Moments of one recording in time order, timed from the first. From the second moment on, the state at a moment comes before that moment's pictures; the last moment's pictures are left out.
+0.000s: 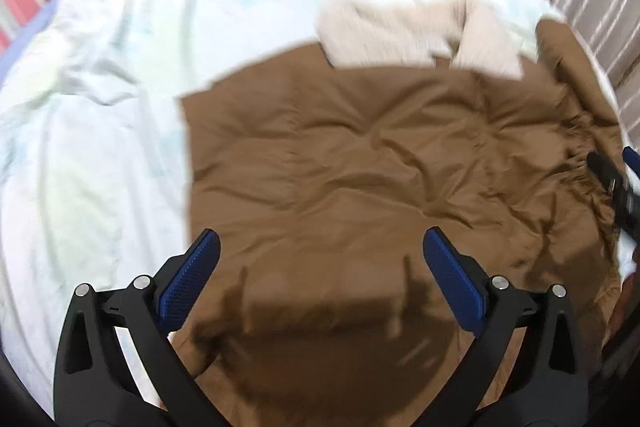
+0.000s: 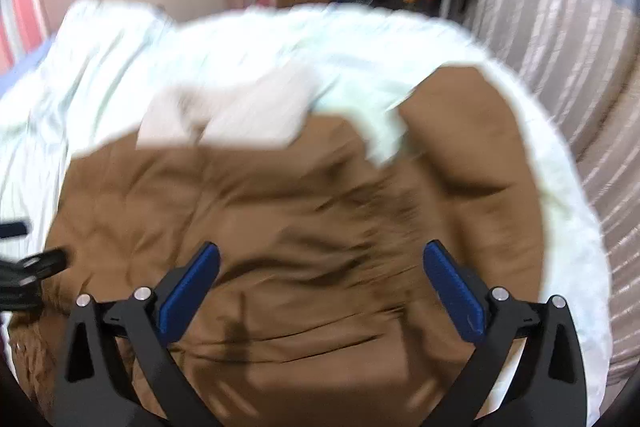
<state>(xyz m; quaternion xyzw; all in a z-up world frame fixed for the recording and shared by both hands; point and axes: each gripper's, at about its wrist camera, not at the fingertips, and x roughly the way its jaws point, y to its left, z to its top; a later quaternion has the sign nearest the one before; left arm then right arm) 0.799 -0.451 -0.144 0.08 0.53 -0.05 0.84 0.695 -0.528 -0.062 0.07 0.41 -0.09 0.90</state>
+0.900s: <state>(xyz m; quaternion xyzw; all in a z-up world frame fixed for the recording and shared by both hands) 0.824 -0.408 -0.147 0.04 0.51 -0.04 0.86 0.738 -0.739 -0.125 0.17 0.43 -0.18 0.87</state>
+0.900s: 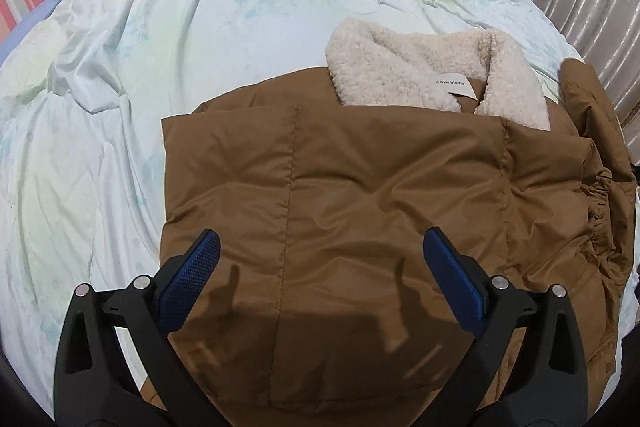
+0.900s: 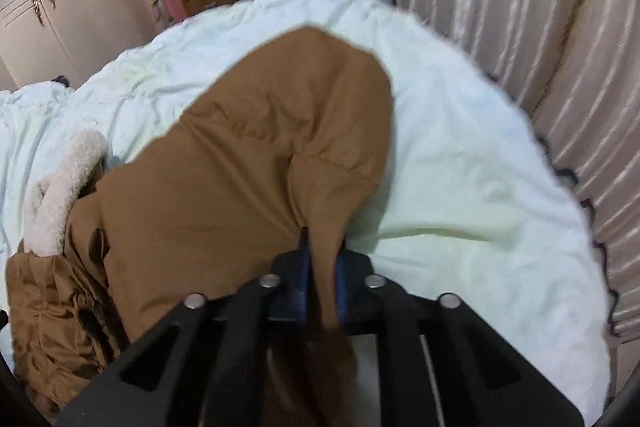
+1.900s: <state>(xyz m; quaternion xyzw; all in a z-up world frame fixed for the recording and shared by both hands) 0.770 -0.361 -0.114 0.14 0.52 0.01 0.84 0.601 -0.878 -0.163 0.30 0.46 -0.34 0.76</state>
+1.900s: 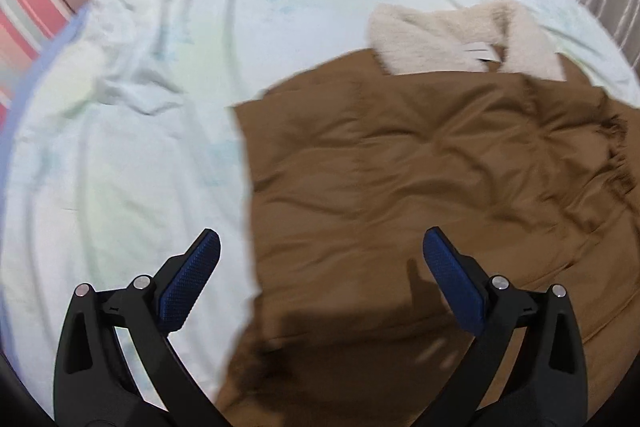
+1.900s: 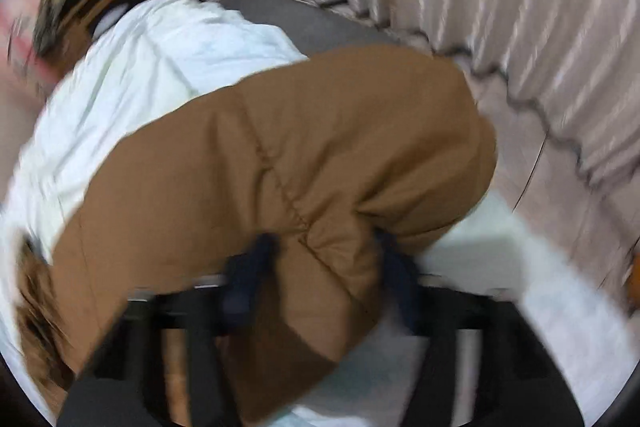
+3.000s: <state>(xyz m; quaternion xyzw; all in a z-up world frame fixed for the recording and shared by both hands) 0.775 -0.327 -0.114 0.09 0.51 0.01 0.85 0.675 -0.692 -0.041 0.08 0.46 -0.19 0.86</state>
